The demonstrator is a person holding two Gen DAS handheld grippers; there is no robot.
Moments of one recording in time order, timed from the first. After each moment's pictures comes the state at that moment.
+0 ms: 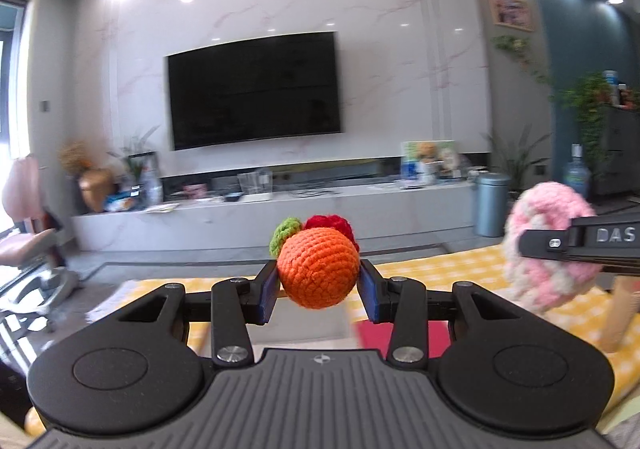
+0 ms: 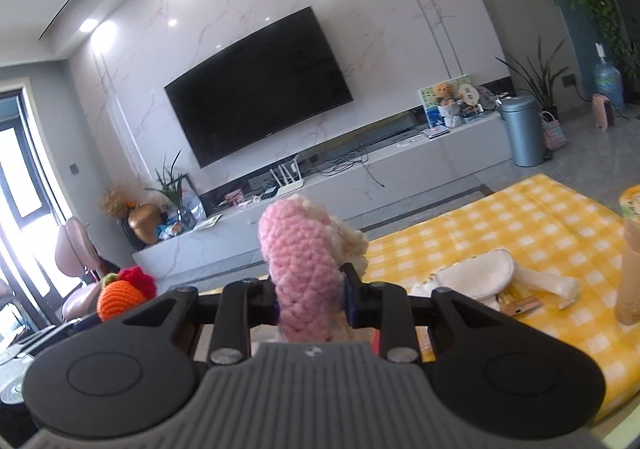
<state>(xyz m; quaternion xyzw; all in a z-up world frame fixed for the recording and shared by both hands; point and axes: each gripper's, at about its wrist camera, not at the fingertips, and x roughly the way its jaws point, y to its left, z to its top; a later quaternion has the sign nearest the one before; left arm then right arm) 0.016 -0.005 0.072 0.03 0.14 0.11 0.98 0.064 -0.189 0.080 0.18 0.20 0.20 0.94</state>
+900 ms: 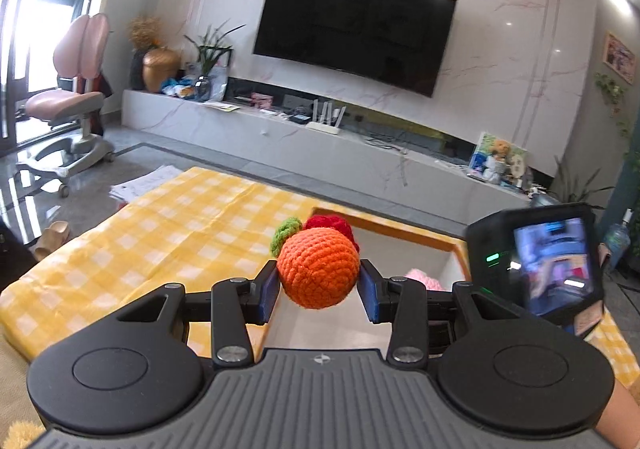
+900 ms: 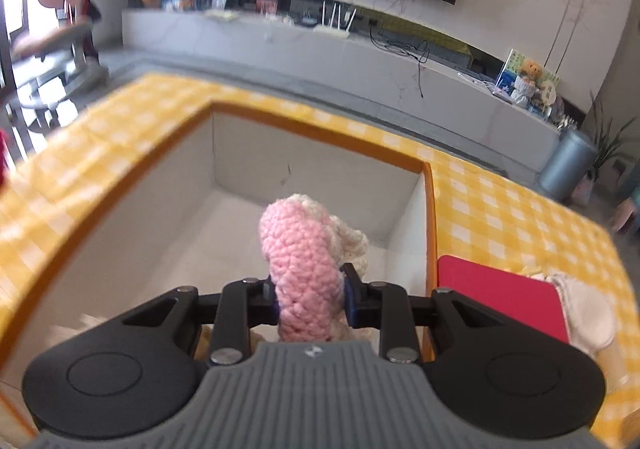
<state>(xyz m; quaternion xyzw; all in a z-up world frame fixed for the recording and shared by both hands) 0.021 0.137 0.014 -0.15 0.20 0.18 0.95 0.184 0.087 -0.051 -0.19 0.35 0.20 0.90</state>
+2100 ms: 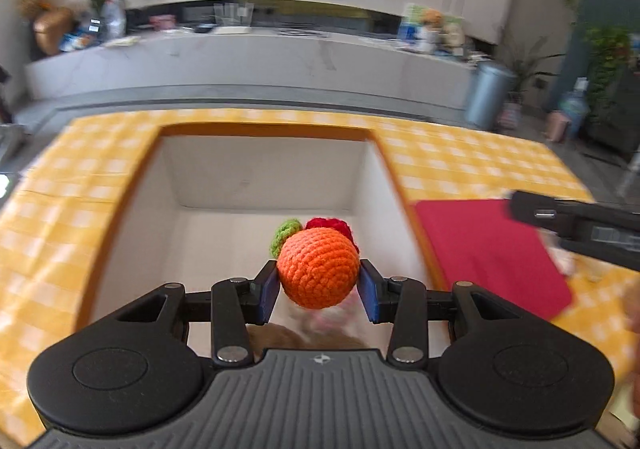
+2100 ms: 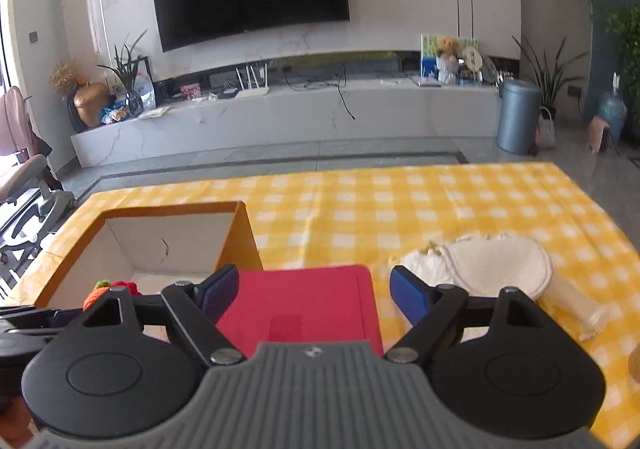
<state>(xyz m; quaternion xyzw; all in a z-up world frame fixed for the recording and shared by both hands) 0.140 0.085 -0.029 -0.08 0.37 0.02 0.93 0.193 -0.076 -0.010 0.02 0.31 0.15 0.94</state>
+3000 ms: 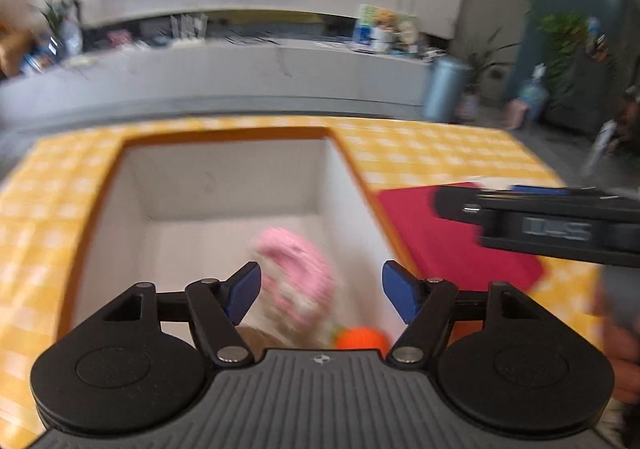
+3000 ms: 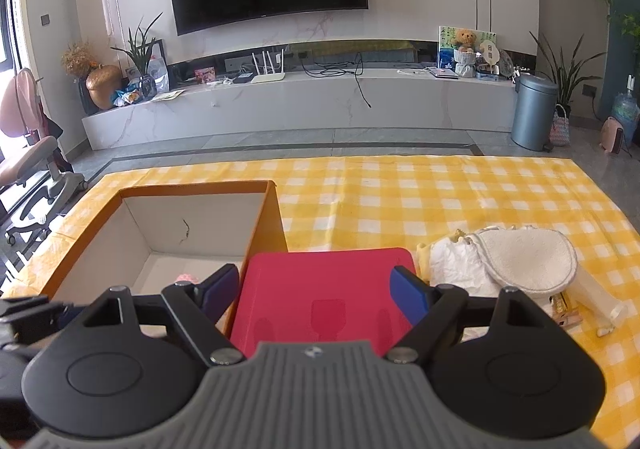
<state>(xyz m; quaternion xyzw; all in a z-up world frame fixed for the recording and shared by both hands) 0.151 0.078 -0.037 -0.04 0.35 0.00 0.93 0.189 -0.057 -0.016 0.01 0.32 0.18 0.93</state>
